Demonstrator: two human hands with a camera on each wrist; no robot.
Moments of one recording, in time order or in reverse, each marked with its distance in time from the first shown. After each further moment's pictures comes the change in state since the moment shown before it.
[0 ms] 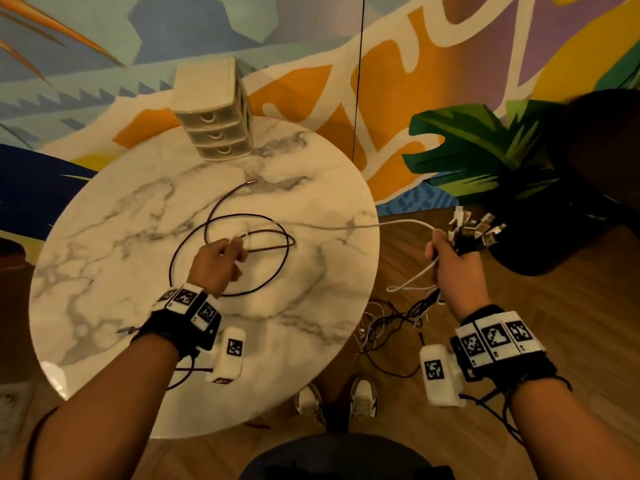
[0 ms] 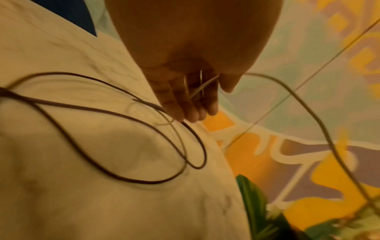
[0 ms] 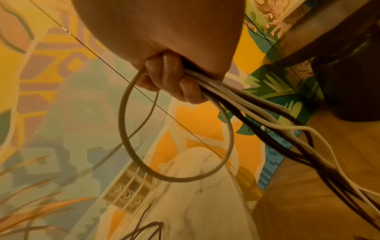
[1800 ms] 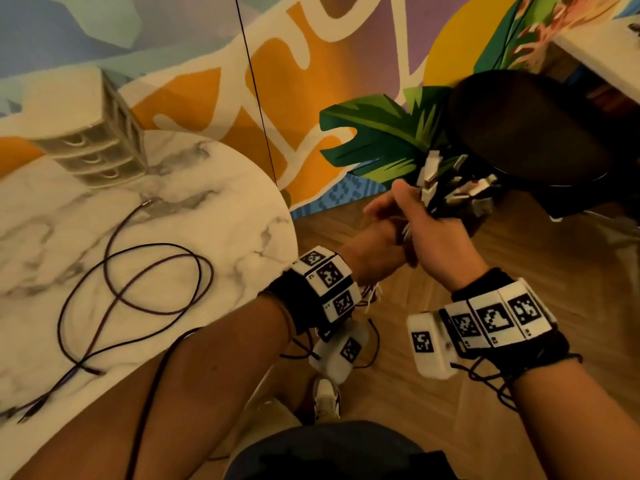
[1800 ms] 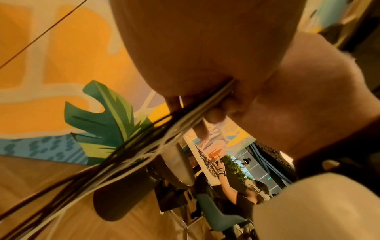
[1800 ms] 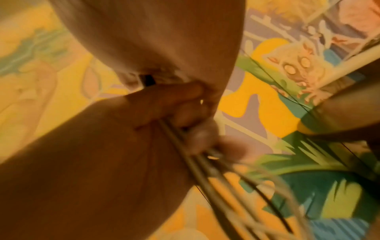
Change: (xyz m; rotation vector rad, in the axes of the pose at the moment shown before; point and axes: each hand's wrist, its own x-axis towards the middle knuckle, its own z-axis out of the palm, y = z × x) left_hand -0.104 0.219 0.239 -0.026 -0.965 0.529; right_hand 0.019 -0.037 -0.099 0.000 -0.138 -0.319
